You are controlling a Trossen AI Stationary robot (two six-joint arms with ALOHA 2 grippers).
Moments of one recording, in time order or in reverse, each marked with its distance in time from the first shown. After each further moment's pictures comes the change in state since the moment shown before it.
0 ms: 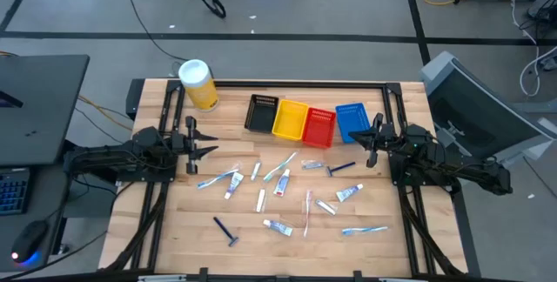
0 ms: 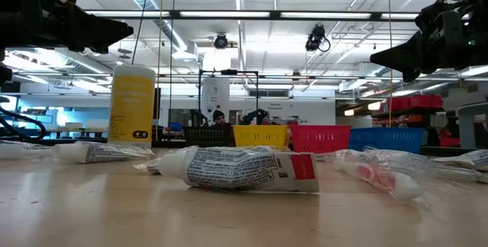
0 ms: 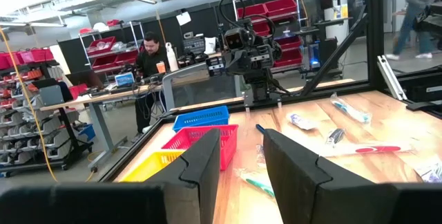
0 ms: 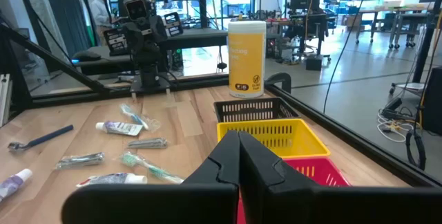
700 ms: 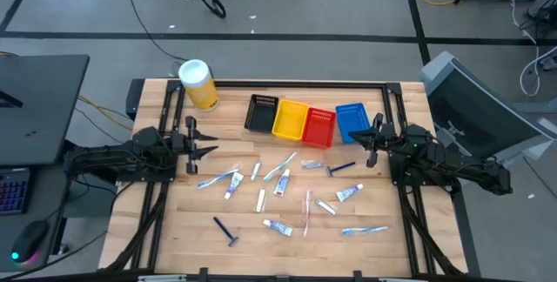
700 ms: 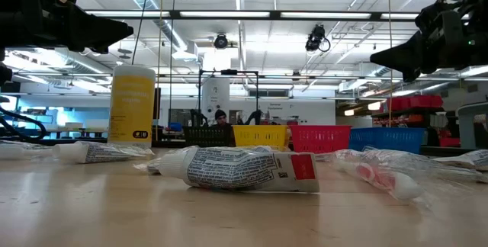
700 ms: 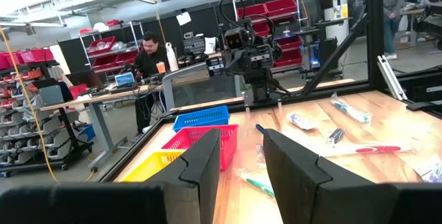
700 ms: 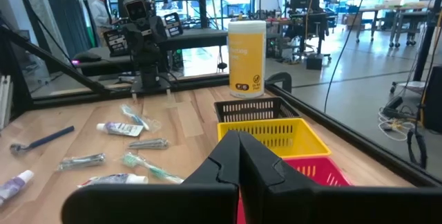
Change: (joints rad) left arm 0.000 0.000 0.000 0.000 0.000 0.000; right arm 0.000 0.000 0.000 0.001 -0.001 0.020
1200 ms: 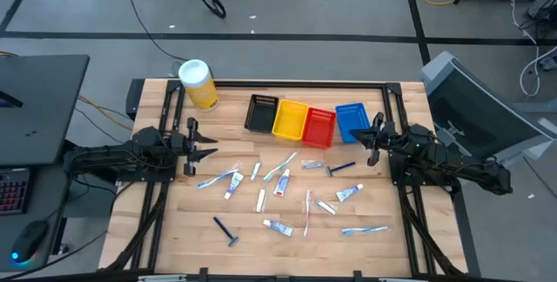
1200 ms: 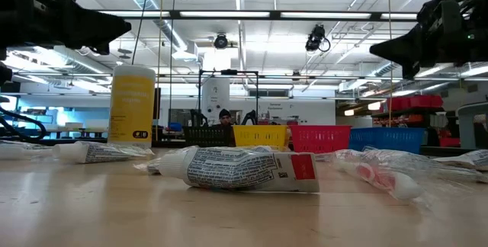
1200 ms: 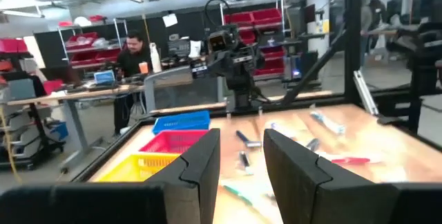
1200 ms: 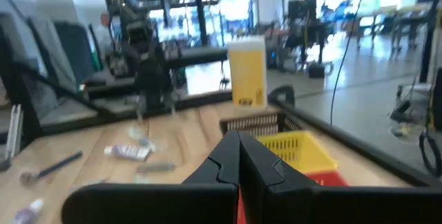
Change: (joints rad) left arm 0.000 0.000 0.000 0.024 0.056 -0.091; right arm 0.001 0.000 0.000 0.087 0.020 0.059
